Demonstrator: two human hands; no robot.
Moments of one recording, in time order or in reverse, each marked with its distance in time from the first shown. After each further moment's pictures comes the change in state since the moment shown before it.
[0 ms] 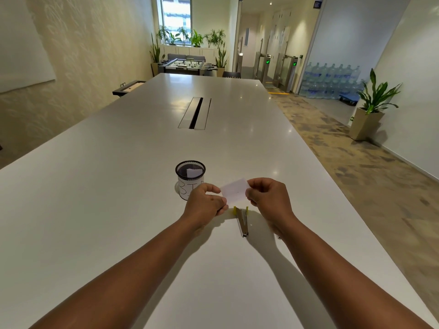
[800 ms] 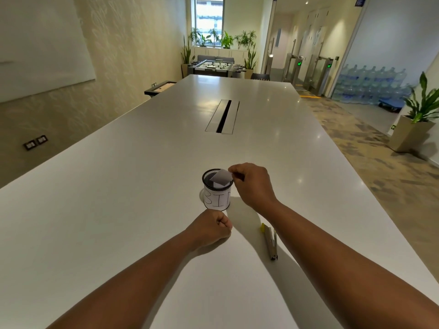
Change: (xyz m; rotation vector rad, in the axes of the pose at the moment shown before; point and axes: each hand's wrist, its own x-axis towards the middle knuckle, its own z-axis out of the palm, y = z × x) left_hand 0.028 -0.032 -0.060 0.607 -0.173 0.069; right_hand 0.078 -0.023 0.107 -0.560 -0.131 -0.618
